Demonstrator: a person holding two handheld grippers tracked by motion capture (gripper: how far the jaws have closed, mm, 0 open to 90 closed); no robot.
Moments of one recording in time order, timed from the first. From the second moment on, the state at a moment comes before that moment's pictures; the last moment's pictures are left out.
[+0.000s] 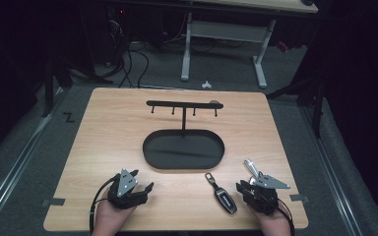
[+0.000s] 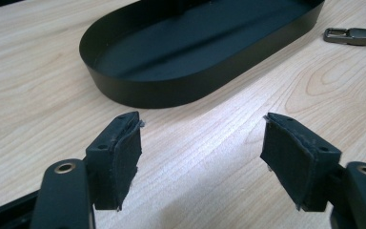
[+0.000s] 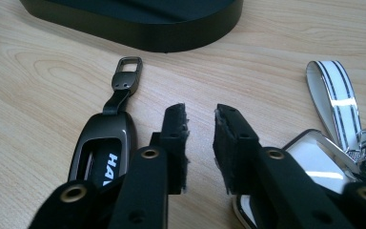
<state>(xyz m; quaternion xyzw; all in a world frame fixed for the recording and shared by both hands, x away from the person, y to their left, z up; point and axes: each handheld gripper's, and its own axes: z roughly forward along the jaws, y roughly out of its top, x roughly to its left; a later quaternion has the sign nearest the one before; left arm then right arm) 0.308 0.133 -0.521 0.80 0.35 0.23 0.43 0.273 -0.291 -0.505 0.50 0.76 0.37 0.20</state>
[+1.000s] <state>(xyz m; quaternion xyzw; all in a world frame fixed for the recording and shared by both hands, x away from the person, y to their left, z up) 0.309 0.130 -0.520 0.81 0.33 0.22 0.44 0.312 -0.277 -0.483 0.49 0.83 0.22 0.15</state>
